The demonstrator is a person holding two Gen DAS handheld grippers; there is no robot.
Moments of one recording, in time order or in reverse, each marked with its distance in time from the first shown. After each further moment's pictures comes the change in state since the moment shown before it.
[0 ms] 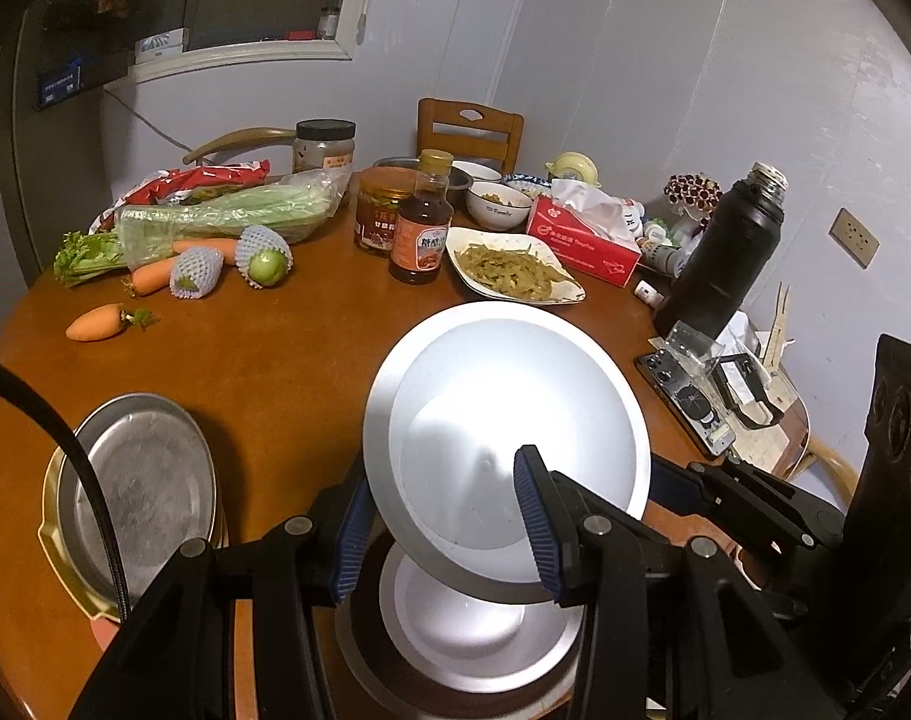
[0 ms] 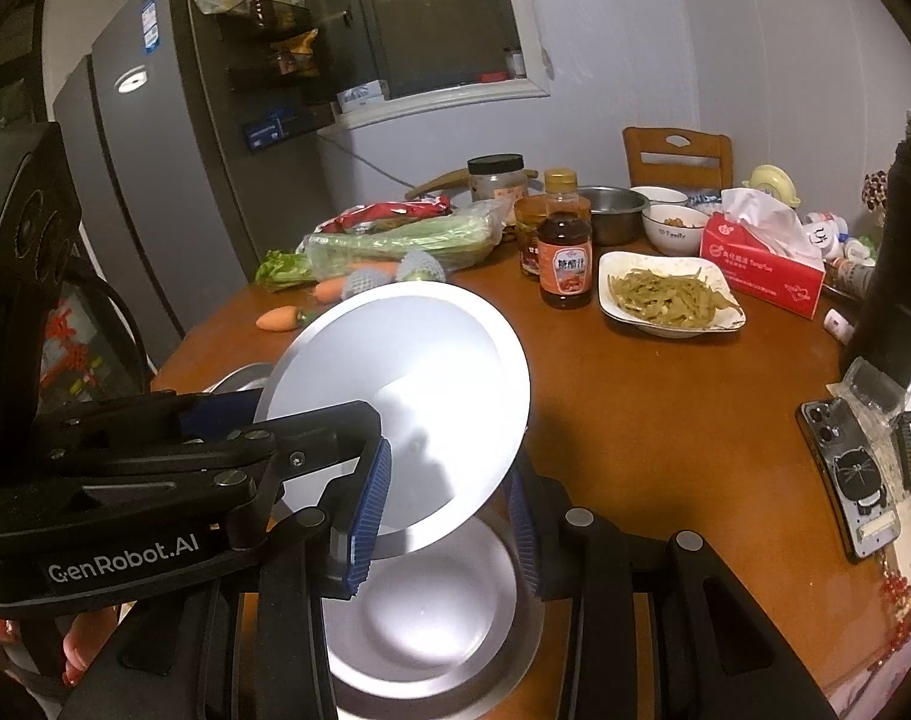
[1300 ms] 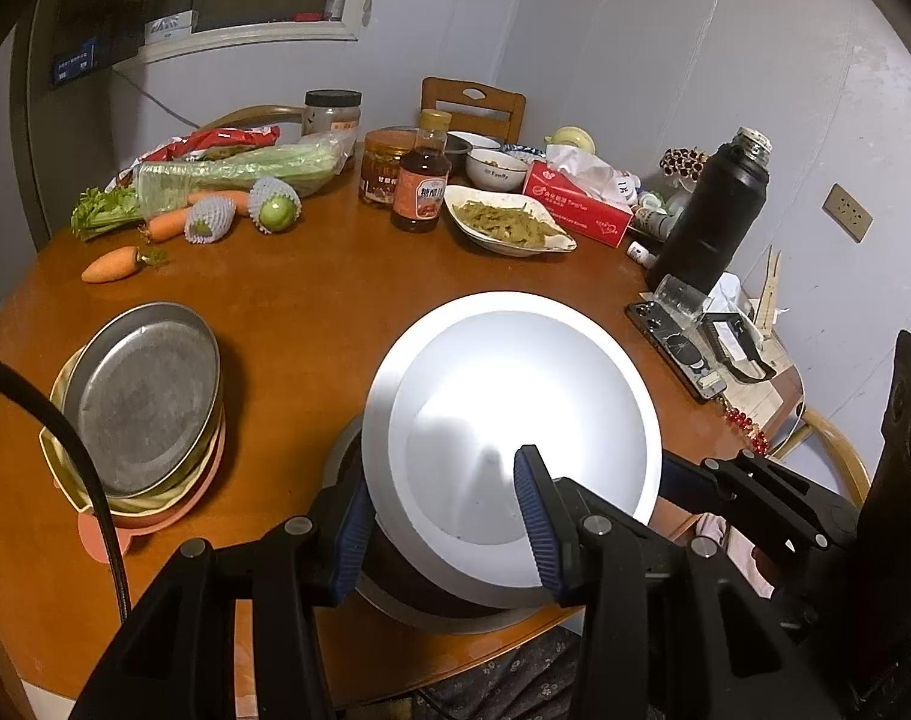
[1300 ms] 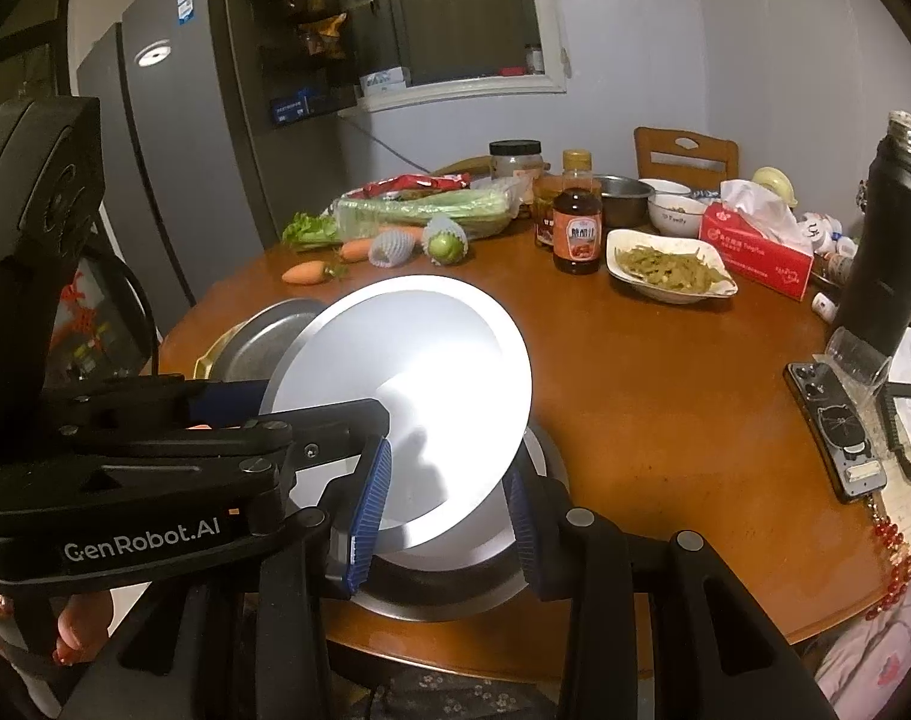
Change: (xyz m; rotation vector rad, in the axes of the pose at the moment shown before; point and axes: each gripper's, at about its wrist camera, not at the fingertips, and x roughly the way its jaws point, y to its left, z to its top) left arm -0.018 -0.009 -0.049 -0.015 0.042 0.012; right arm -0.031 0.018 -0.047 -0.058 0.022 -0.002
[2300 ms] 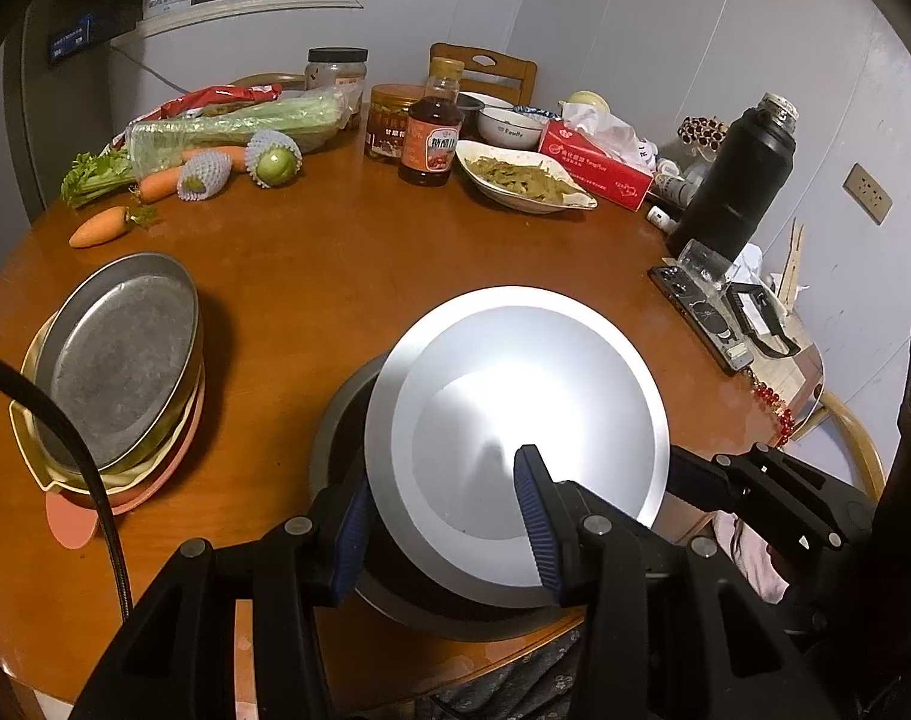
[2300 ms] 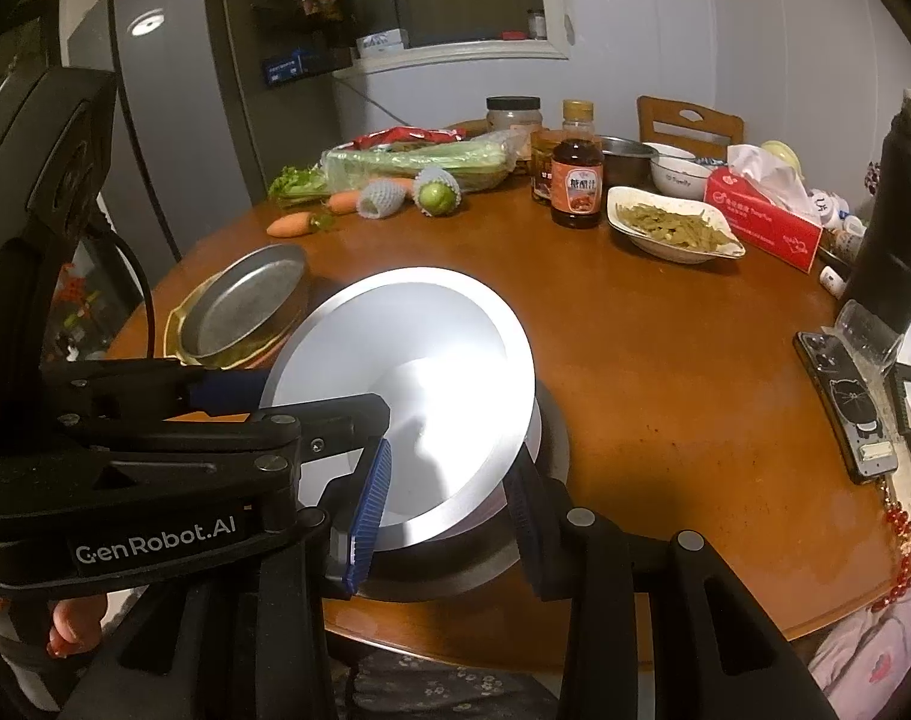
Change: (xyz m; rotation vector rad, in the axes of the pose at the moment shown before) left arm 0.036 0.009 -0.011 -0.006 0.074 0.016; right arm 0.026 -0.005 -0.017 -0.022 0.085 -0.022
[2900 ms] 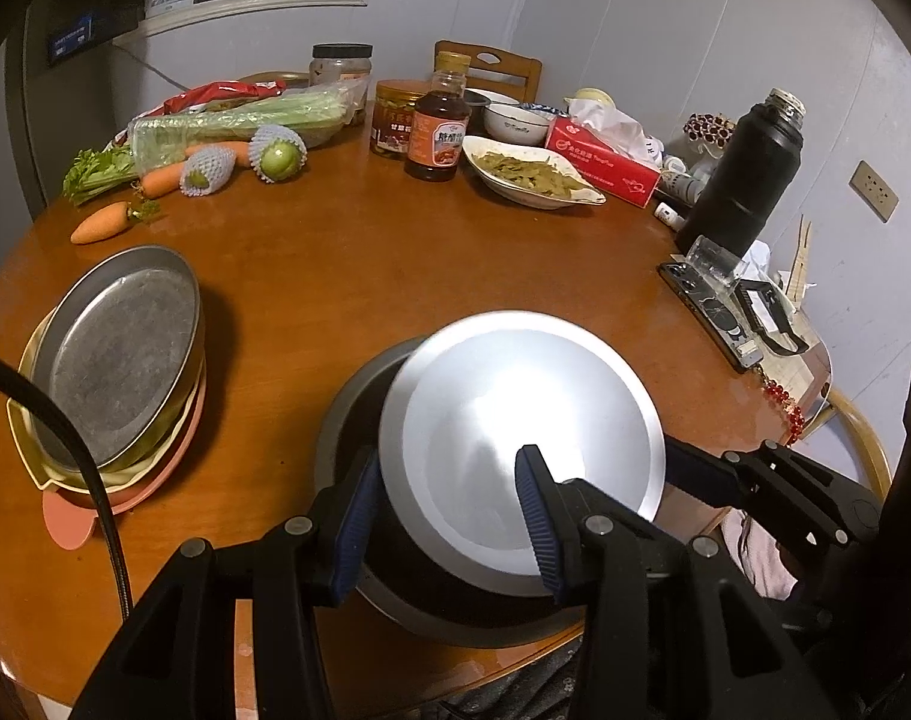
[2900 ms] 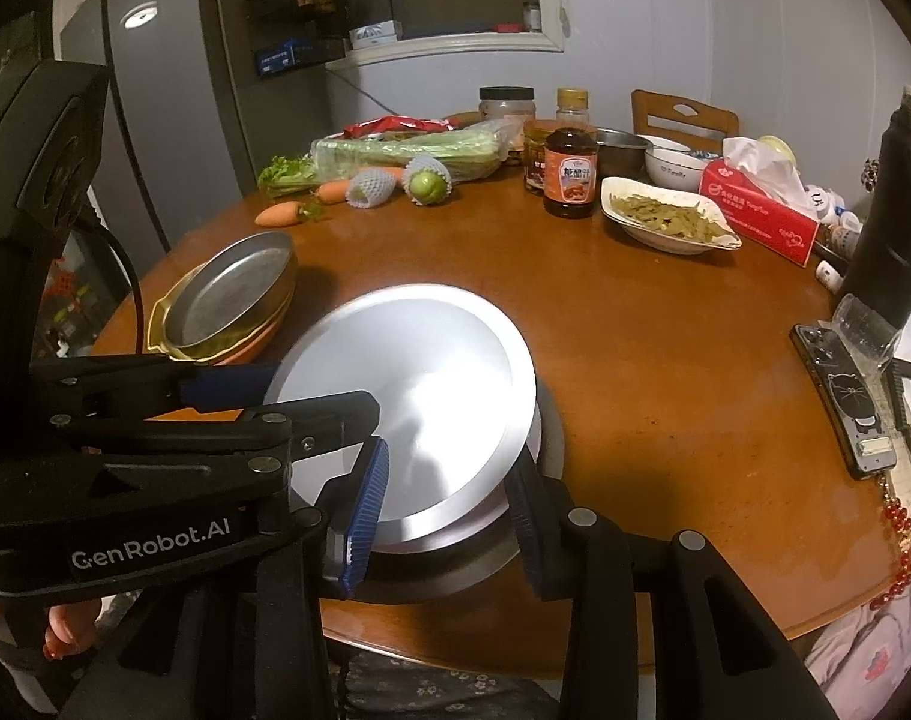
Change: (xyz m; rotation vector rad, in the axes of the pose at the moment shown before) left arm 0.004 0.002 -0.002 -0.001 -0.001 0.017; right arm 0.008 -0.001 -0.002 0.001 0.016 -0.025
